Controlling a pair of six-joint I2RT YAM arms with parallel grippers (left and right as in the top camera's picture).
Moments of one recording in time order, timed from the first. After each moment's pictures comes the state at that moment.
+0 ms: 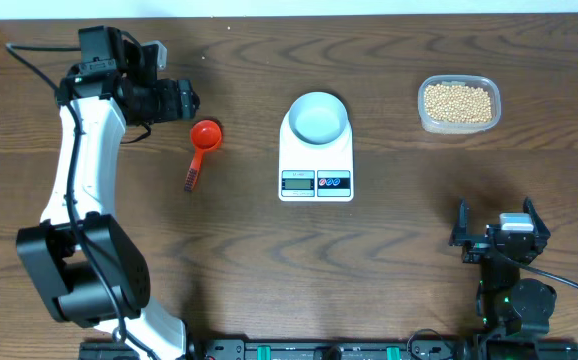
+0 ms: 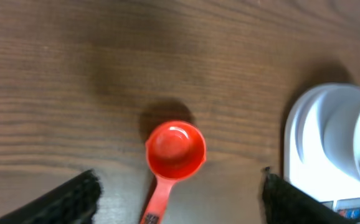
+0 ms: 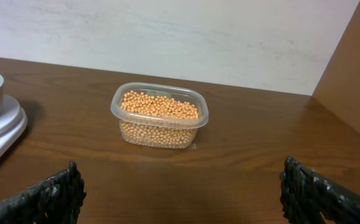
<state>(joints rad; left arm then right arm) 0.16 1.83 1.55 -0.83 0.33 0.05 -0.06 0.01 0.01 -0.07 0.02 -0.14</state>
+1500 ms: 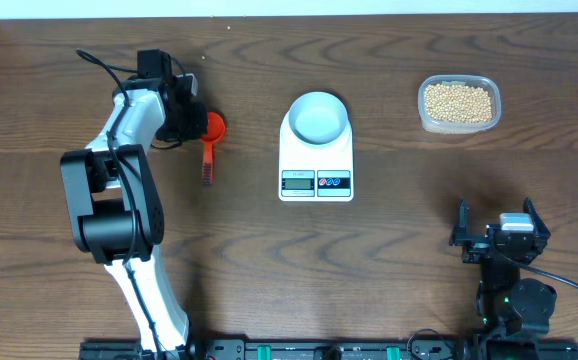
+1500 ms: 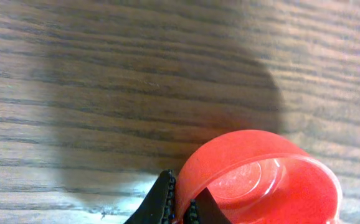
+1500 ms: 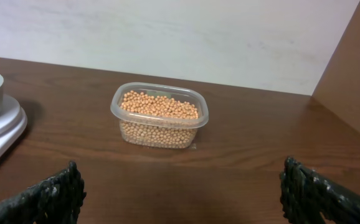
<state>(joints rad) 0.09 2.16 1.55 -0.69 0.20 -0.03 -0.06 0.01 0.01 -0.07 0.02 -0.14</state>
